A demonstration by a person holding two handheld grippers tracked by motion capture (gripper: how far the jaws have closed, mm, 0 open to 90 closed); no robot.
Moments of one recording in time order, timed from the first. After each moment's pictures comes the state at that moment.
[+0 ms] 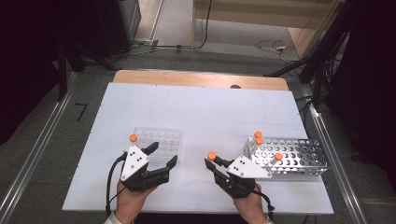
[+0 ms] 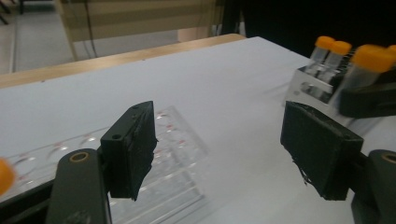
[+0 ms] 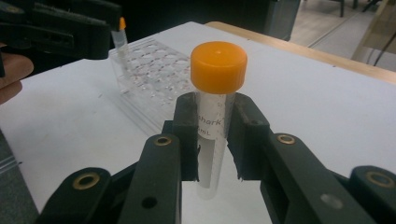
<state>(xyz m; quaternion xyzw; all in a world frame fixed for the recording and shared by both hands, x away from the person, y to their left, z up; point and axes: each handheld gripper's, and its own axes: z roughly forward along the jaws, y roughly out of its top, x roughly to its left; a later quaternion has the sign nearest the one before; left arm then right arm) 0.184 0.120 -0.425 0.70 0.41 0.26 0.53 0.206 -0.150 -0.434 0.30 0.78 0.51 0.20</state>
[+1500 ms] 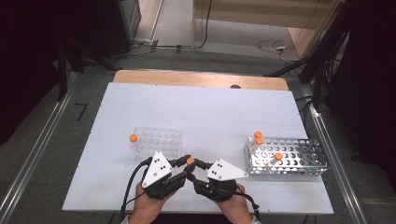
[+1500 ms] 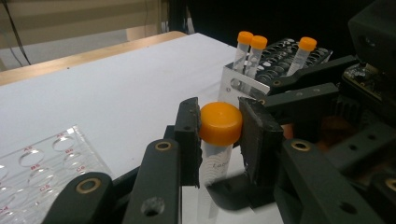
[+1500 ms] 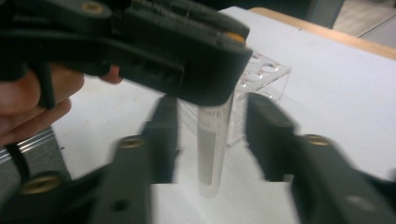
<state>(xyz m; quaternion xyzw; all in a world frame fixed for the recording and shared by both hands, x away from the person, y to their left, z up) 0.181 0.084 -0.425 0.73 0.35 0.21 0.55 0.202 -0.113 -0.443 0.25 0.81 0.50 0.15</state>
